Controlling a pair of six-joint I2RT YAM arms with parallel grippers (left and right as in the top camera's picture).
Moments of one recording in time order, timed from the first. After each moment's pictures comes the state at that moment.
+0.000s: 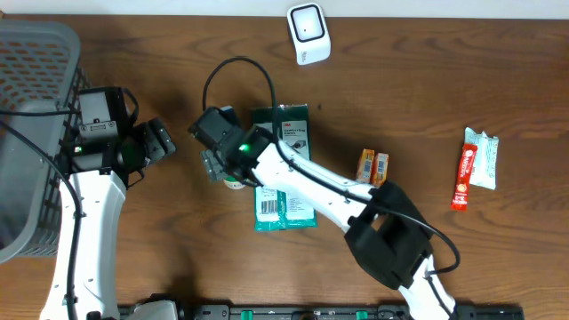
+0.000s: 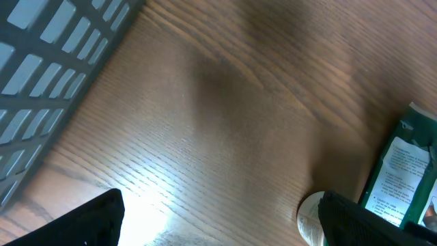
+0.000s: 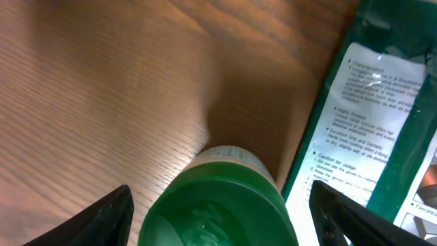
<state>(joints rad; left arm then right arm) 0.15 1.34 1.12 -0.87 -0.03 -0.36 0.94 2.18 1.79 -0.73 0.14 0.52</state>
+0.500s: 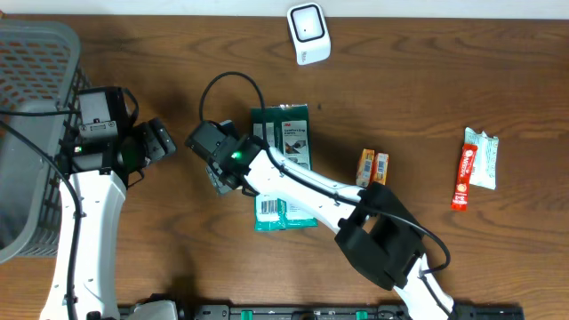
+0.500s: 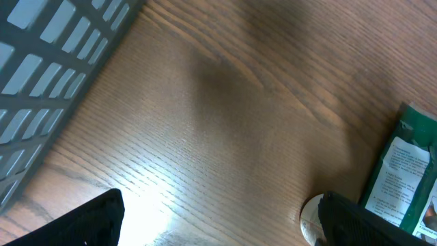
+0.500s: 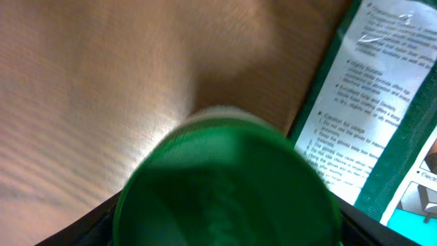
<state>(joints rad) 0.15 1.34 1.12 -0.87 -0.03 -0.36 0.97 2.21 1.79 -0.83 0.16 0.48</state>
